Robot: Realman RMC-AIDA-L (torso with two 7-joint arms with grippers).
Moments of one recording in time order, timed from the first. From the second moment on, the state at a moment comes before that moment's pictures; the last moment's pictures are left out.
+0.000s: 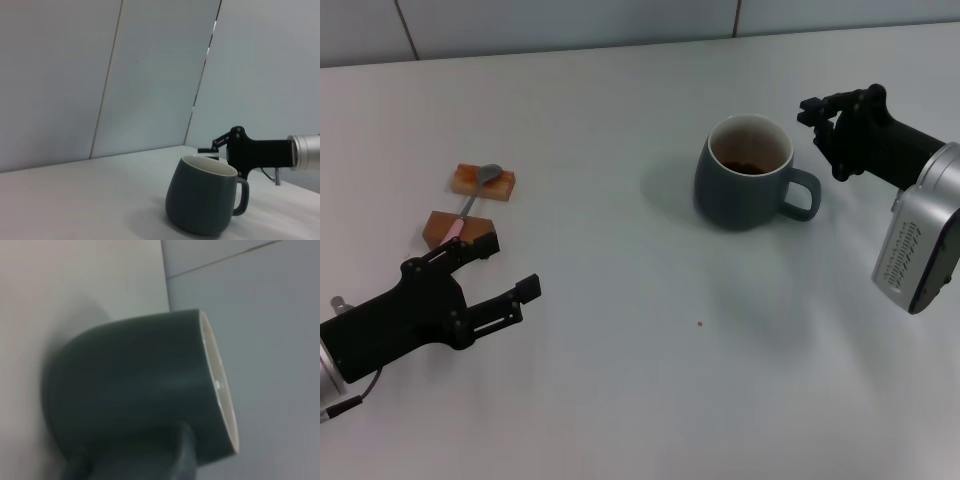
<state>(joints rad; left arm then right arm) -0.21 -2.02 1.27 0.44 1.21 1.41 -0.98 0.62 2.08 -0.48 -0.24 -1.65 -0.98 -0.57</state>
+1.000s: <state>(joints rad) -0.21 -2.02 1.26 0.44 1.21 1.42 -0.98 0.66 2.09 -0.54 -0.16 -1.65 -0.97 -0.57</state>
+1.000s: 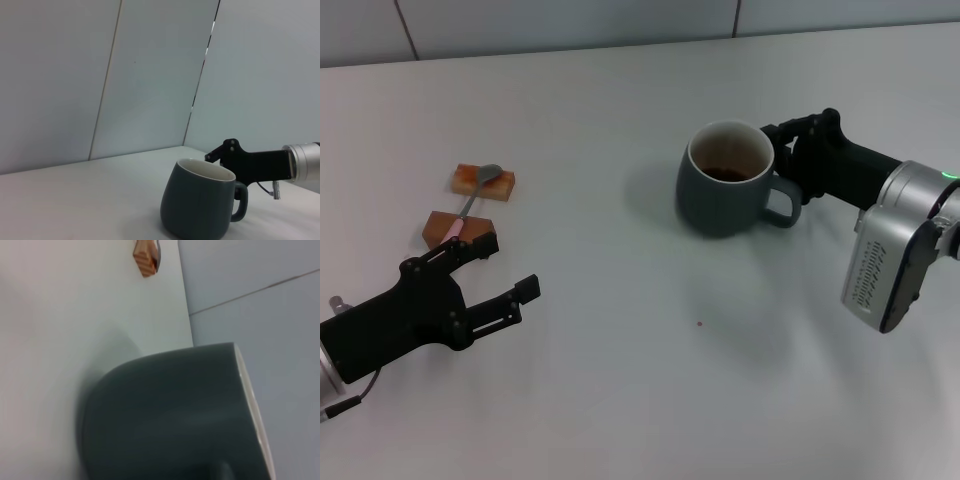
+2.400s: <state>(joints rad) -0.21 -2.02 1.26 0.43 1.21 1.42 -0.96 0.80 2.09 -0.52 0.05 -1.65 -0.98 -0.60</state>
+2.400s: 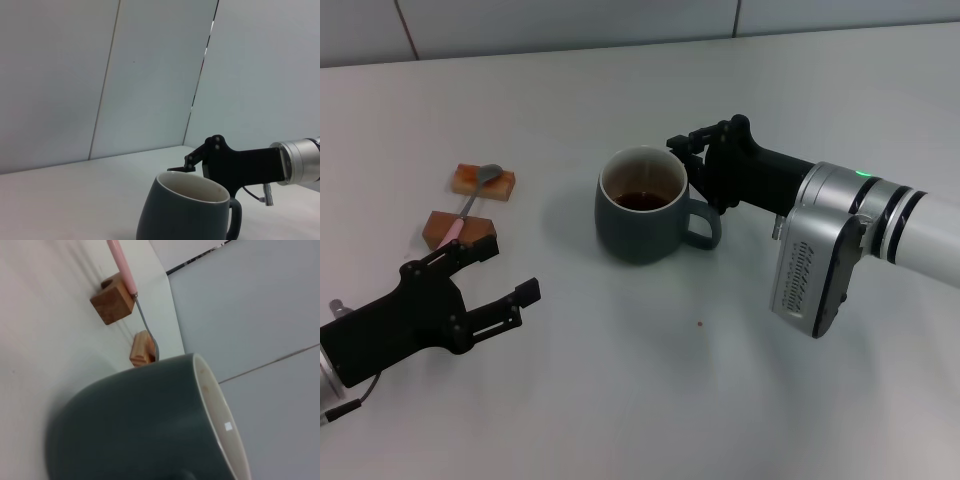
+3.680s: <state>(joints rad) -0.21 -2.02 1.22 0.44 1.21 1.43 -0.96 0.41 2.06 -0.69 -0.52 -1.75 -1.43 0.90</state>
